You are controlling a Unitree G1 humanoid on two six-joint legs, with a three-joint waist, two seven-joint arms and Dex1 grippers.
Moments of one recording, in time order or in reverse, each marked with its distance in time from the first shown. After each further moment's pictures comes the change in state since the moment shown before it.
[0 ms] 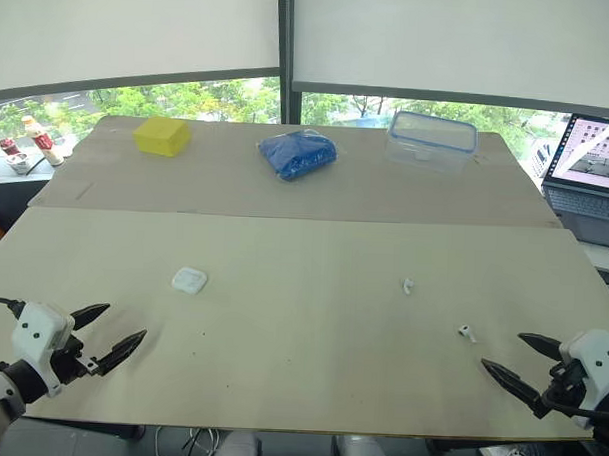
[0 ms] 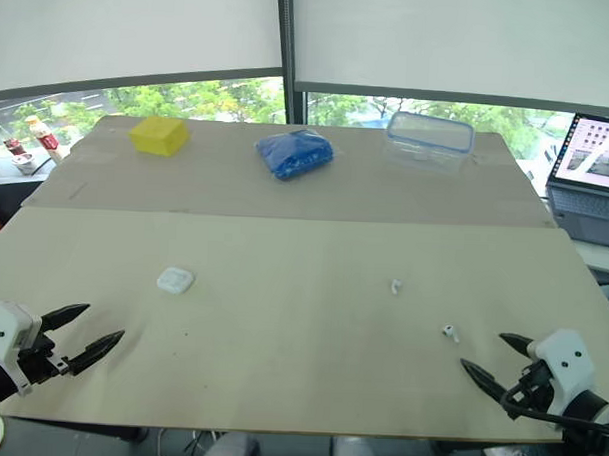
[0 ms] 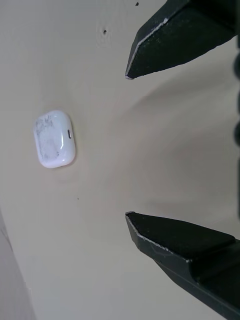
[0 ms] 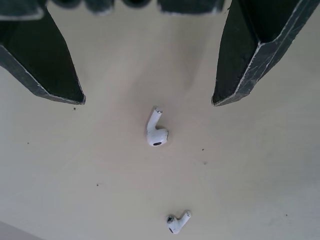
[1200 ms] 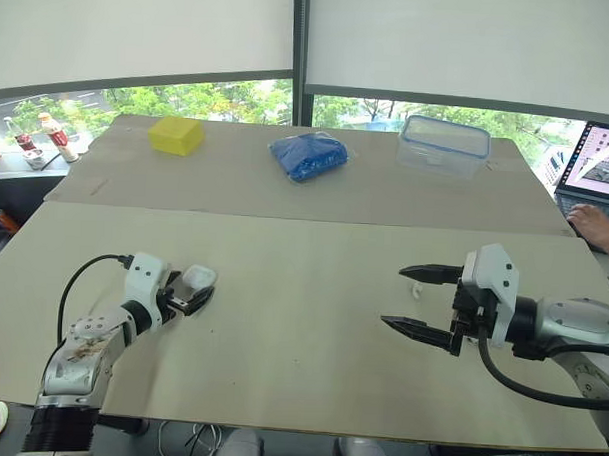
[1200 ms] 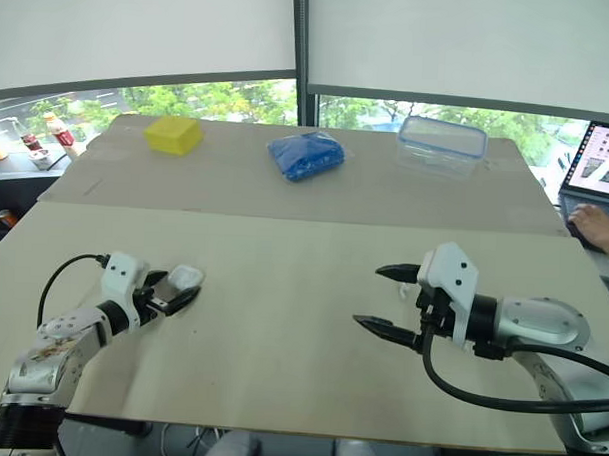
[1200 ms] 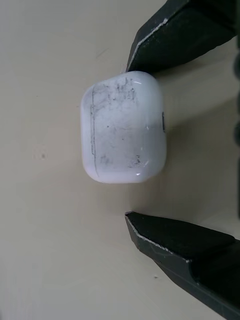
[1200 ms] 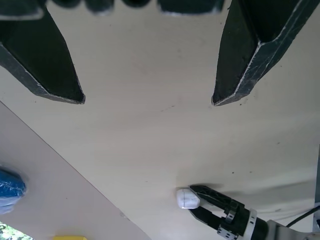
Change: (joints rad) left arm -0.527 -0.115 -0.361 0.158 0.165 0.288 0.258; right arm -0.556 -0.138 0.368 -0.291 0.197 0.349 0.037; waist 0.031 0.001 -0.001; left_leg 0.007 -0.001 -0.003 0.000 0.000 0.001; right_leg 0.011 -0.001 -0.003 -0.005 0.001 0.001
